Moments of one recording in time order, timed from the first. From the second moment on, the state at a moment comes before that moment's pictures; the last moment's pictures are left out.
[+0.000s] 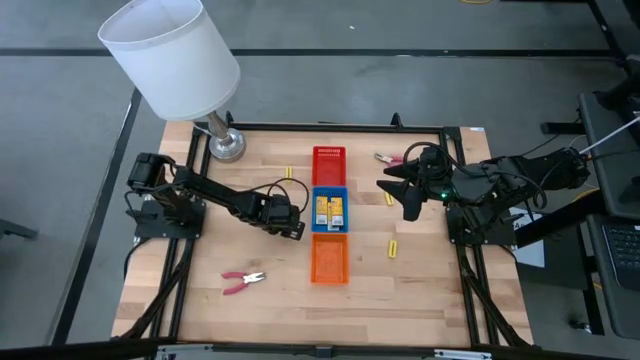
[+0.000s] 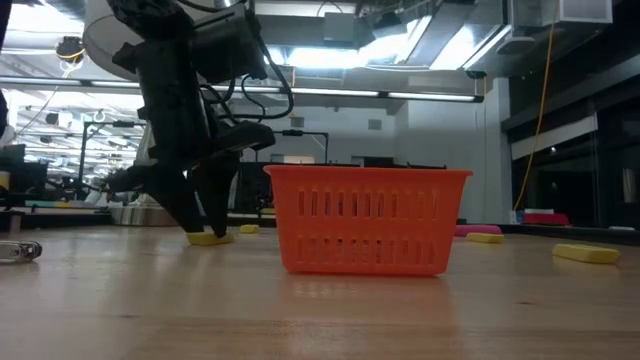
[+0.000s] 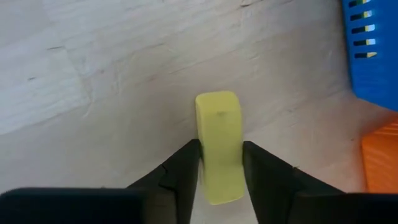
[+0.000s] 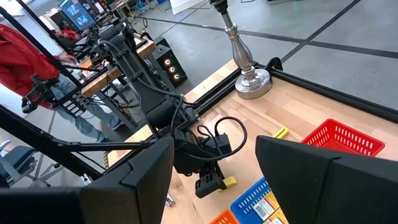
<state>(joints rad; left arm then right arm) -0.11 1.68 0.83 -0.40 -0.09 -1.37 0.38 1.12 1.37 -0.64 0.64 0.75</state>
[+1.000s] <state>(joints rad) -0.10 1.58 0.82 -0.37 -0.10 -1.31 0.38 1.12 1.37 -0.64 0.64 0.76</state>
